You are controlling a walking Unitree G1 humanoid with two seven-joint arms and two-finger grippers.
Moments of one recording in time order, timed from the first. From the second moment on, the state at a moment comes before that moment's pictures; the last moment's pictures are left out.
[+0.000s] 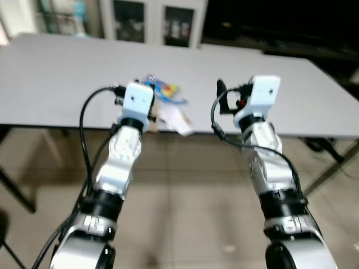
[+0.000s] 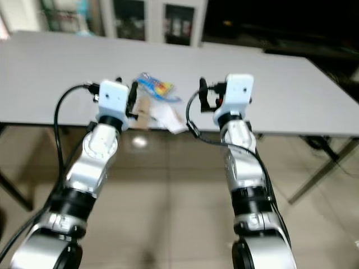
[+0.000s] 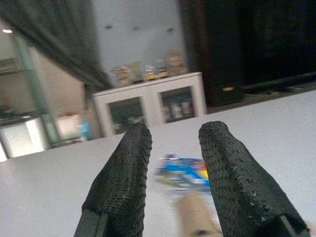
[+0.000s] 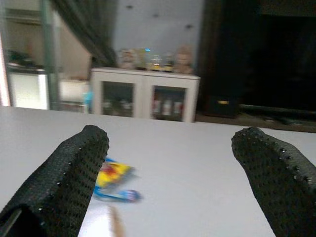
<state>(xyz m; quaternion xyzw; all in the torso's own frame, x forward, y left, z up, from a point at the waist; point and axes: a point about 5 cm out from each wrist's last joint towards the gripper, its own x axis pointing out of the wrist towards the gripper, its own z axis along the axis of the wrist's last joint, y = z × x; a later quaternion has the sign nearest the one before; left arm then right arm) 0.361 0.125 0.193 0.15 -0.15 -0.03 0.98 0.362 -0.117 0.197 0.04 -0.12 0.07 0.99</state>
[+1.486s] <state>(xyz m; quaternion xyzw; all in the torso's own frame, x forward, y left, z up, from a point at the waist) 0.361 0.137 0.185 0.16 -0.12 -0.03 0.98 0.360 -0.099 0.193 0.07 -0.10 0.09 0.99</state>
